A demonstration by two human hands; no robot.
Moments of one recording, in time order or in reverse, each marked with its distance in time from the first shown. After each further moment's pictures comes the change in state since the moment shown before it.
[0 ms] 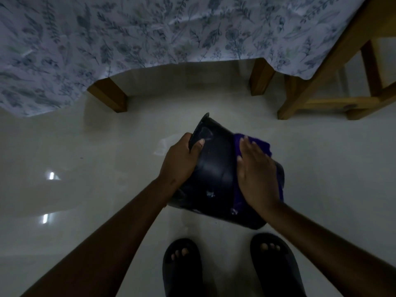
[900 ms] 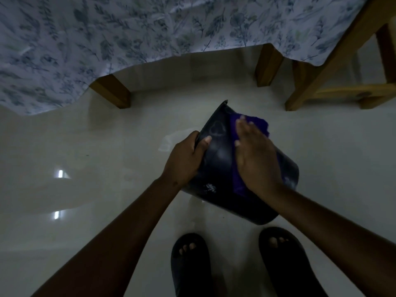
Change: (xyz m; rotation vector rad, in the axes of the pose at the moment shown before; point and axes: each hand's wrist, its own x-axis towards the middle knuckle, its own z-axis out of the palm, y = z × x) left_hand -0.011 -0.007 0.000 0.050 -0.050 0.097; right_hand 0.018 -0.020 -0.001 -0.044 0.014 -0.101
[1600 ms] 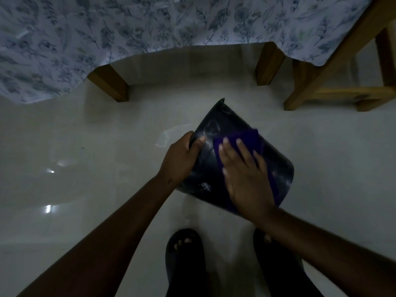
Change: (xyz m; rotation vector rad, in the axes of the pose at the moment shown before) left_hand -0.008 -0.012 0.002 -0.067 0.007 -0.079; right_hand -0.056 -0.013 0.016 -0.172 -0.028 -0.240
